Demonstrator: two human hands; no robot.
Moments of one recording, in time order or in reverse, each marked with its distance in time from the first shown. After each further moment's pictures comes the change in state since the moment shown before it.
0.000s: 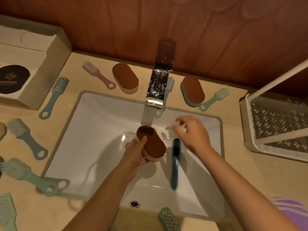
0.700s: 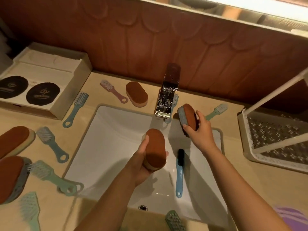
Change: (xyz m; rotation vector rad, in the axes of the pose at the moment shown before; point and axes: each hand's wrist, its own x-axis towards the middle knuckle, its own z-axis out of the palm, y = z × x) left_hand -0.032 0.022 -0.005 -0.225 -0.248 -0.140; right_hand 0.012 -0.012 -0.020 0.387 0.158 0.178
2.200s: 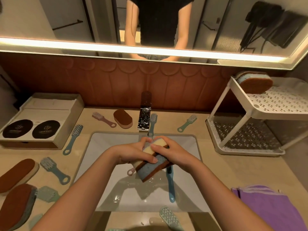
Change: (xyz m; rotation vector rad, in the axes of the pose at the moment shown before) left_hand -0.083 0.056 0.085 1.316 -0.294 0.003; right_hand -0.113 -0.055 -0.043 0.370 -0.488 -0.066
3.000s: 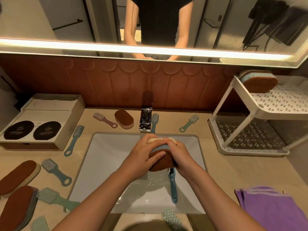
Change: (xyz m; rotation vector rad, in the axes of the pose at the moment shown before) left_hand 0.001 -0.019 0.032 0.648 0.594 0.606; right_hand 0.007 0.006 0.010 0.491 0.332 0.150
